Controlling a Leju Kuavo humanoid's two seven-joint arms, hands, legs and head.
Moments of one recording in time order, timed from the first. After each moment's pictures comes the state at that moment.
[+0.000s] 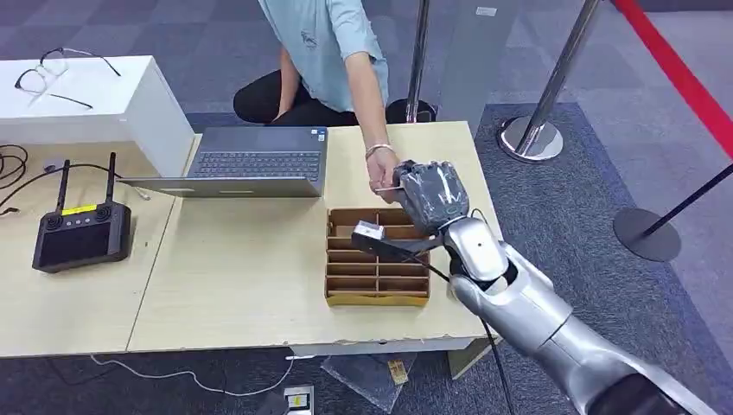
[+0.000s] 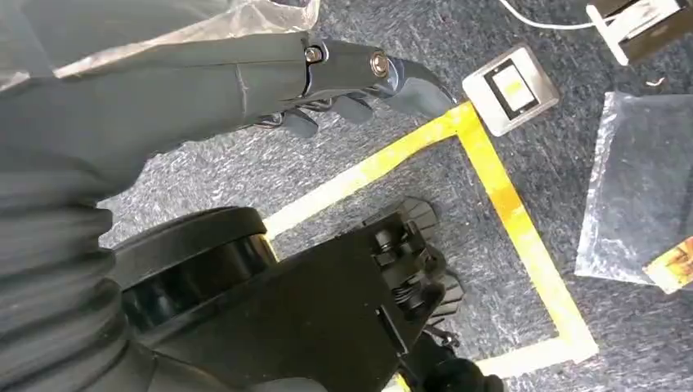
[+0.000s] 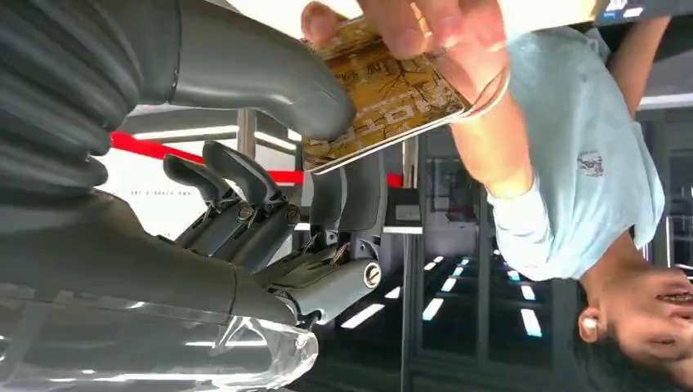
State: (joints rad) left arm -0.16 0.01 -1.19 -0.22 0.66 0.27 -0.04; right arm -0.66 -0.28 0.80 -1.31 1.15 -0.35 0.38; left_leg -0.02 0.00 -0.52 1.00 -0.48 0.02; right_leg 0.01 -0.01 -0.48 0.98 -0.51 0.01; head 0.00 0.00
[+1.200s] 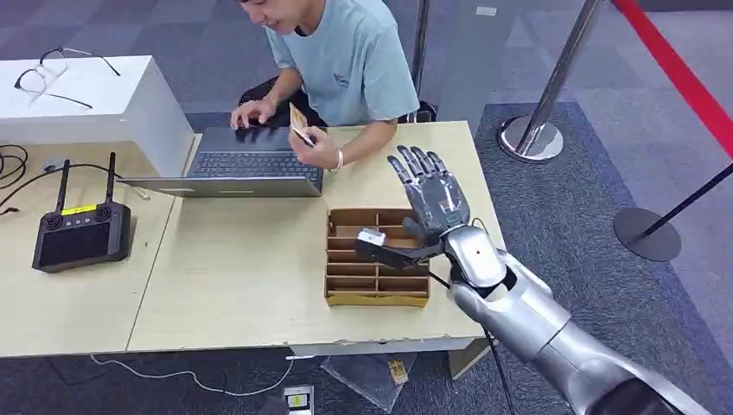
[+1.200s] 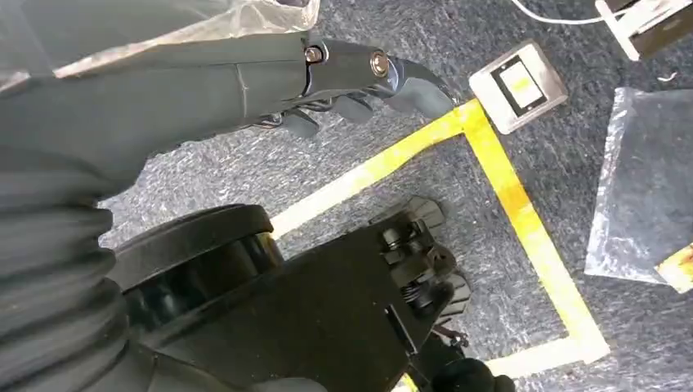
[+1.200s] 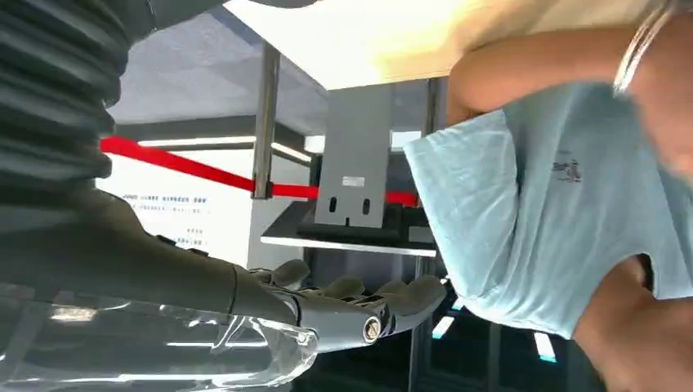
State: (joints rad) left arm -0.16 0.01 -1.19 -0.22 0.65 0.27 -0.02; right arm -0.64 -0.28 0.80 -1.29 1.16 -0.34 0.41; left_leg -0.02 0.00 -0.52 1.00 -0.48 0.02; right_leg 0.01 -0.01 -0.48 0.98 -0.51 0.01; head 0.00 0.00
